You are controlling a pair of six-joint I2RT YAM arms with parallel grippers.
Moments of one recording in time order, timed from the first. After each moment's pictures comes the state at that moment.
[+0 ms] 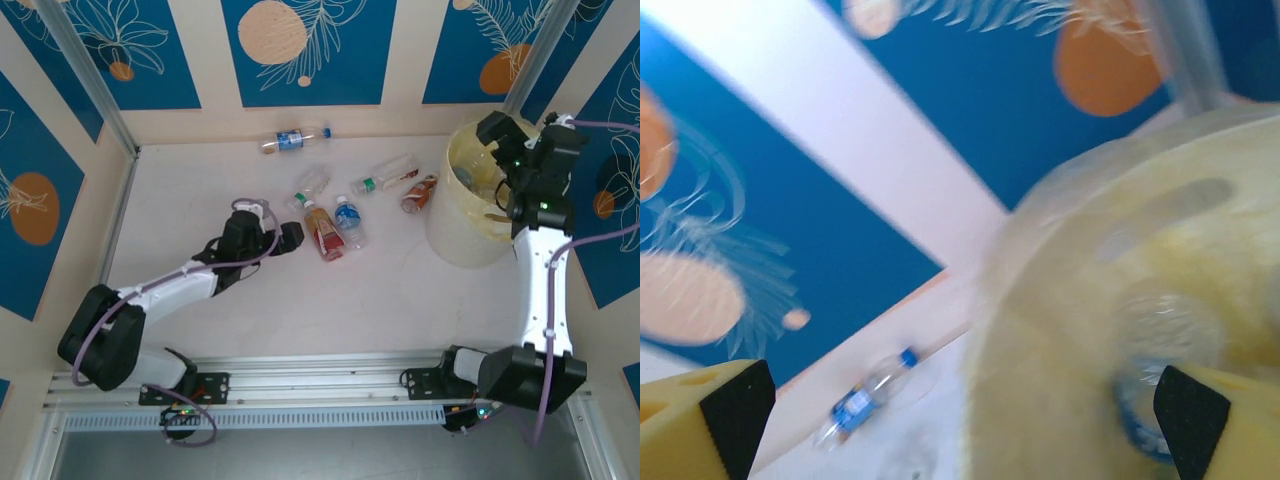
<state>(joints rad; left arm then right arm) -0.62 1.43 0.80 0.02 -0.01 -0.70 -0.17 1.14 1.32 -0.38 -0.19 0.61</state>
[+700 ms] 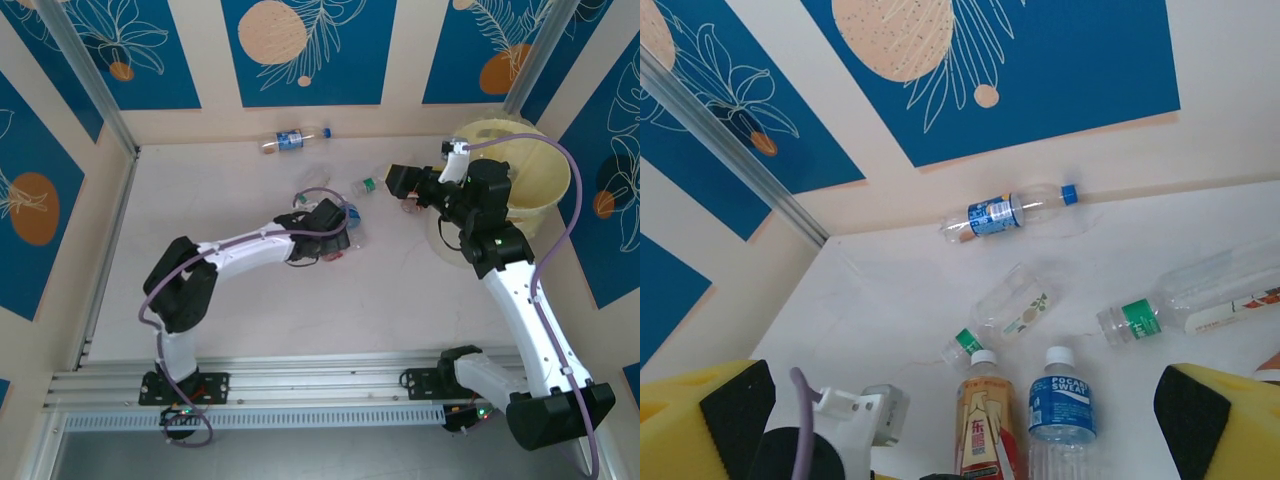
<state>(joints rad) -0.85 1.90 1.41 -0.57 -0.26 -0.99 0.20 1.02 1.12 -0.35 -0.29 0.40</state>
